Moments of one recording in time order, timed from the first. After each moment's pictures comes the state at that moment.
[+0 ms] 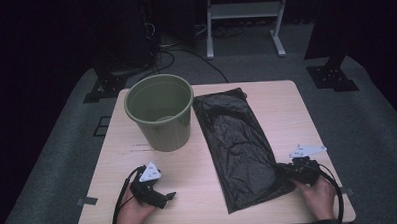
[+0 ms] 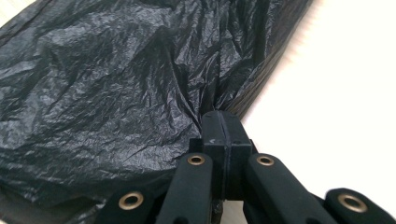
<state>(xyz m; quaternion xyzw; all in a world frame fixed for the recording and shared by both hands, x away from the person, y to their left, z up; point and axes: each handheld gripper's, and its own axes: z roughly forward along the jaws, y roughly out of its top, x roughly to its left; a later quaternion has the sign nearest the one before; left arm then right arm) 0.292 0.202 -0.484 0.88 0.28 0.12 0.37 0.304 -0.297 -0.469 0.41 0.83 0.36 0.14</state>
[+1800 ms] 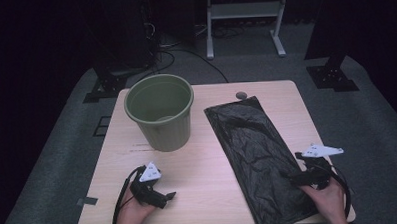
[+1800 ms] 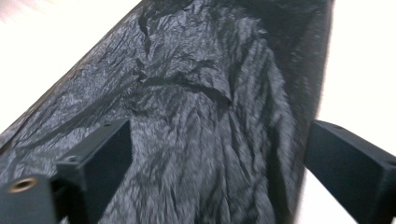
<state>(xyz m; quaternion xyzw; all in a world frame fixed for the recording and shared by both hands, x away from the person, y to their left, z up) 0.292 0.202 -0.484 0.88 0.28 0.12 0.37 0.292 -0.311 -0.450 0.42 0.80 0.39 0.17</state>
